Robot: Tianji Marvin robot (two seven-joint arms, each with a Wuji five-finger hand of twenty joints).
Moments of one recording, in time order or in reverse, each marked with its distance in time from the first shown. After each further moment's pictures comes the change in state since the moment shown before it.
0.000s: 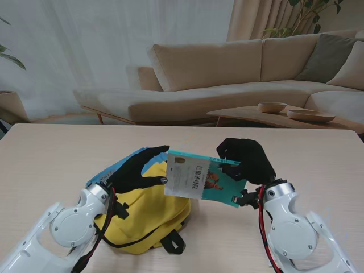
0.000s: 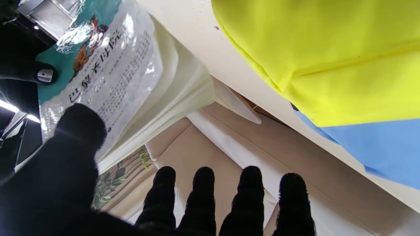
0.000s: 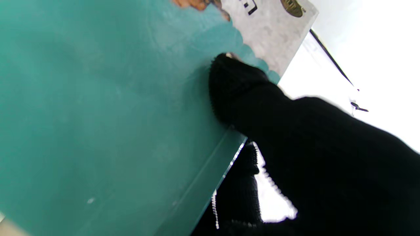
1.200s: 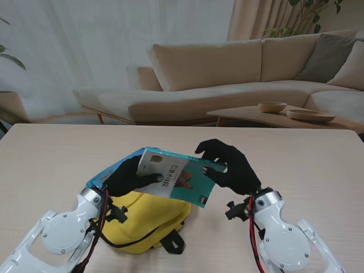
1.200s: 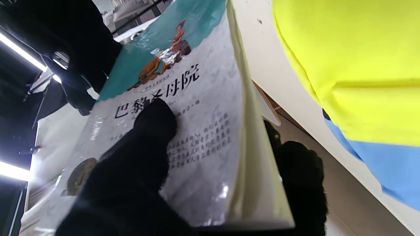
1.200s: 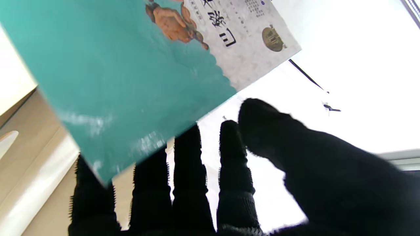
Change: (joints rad) left arm 0.082 -0.014 -0.054 -0.068 -0.184 -0.022 -0.005; right arm -0.032 0.000 -0.057 -0.036 0.093 -0.040 0.065; left_hand 0.516 0.032 -0.136 -0.024 0.304 -0.005 0.693 0.724 0.637 0.077 0.646 0.606 0.627 0.131 0.933 0.426 0.495 0.170 0.875 0.324; right_hand -0.207 0.473 -0.096 0.174 -0.514 0.043 -0.162 -0.529 -0.526 0.021 -0.184 -0.259 -0.462 -0.071 -0.506 0.024 -0.371 -0.081 -0.306 0.268
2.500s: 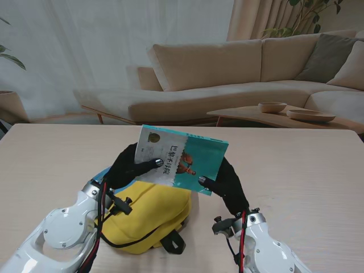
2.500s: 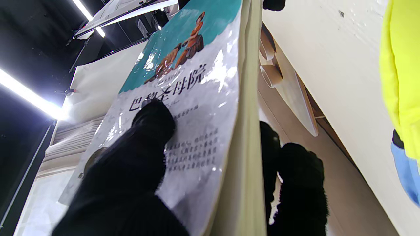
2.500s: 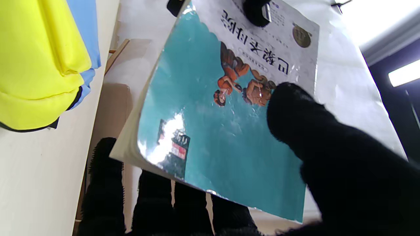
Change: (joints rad) left arm -0.035 -0.028 0.031 0.009 -0.280 -0.019 0.032; right arm -0.026 -0.047 -0.128 0.144 0.469 -0.070 -0.125; left_hand -0.021 0.000 0.014 0.000 0.000 0.034 0.009 0.063 0.000 0.012 0.093 0.044 -0.001 -0.004 0.025 0.002 -0.028 0.010 0.000 0.022; right_hand -0.041 -0.034 -0.156 -0.060 -0.172 0.165 -0.090 -0.234 -0.242 -0.002 -0.213 -0.142 -0.143 -0.050 -0.371 -0.182 -0.008 -0.148 -0.122 -0.106
